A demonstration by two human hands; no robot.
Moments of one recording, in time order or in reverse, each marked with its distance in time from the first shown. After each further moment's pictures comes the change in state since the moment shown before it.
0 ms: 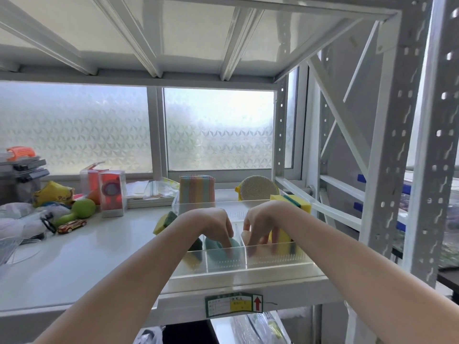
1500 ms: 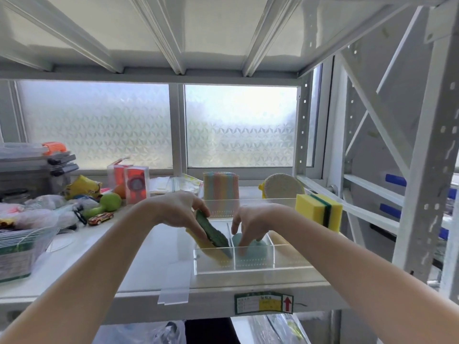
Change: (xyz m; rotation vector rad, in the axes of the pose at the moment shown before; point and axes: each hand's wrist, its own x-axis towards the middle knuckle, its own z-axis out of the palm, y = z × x) left_hand -0.067 -0.088 -0.033 -0.188 0.147 -0.020; right_hand 0.004 -0.061 0.017 -0.069 0.146 -0.299
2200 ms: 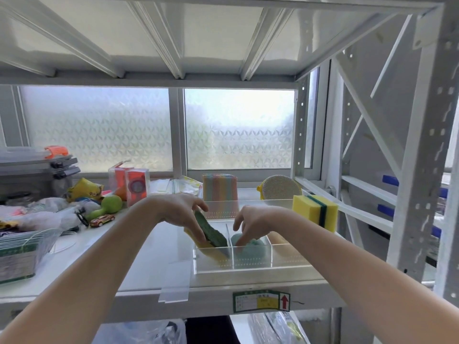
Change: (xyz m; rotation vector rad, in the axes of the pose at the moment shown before) left_hand -0.006 0.008 -0.005 0.004 -0.087 -0.077; right_hand -0.006 0.009 0.002 0.065 0.063 -0.009
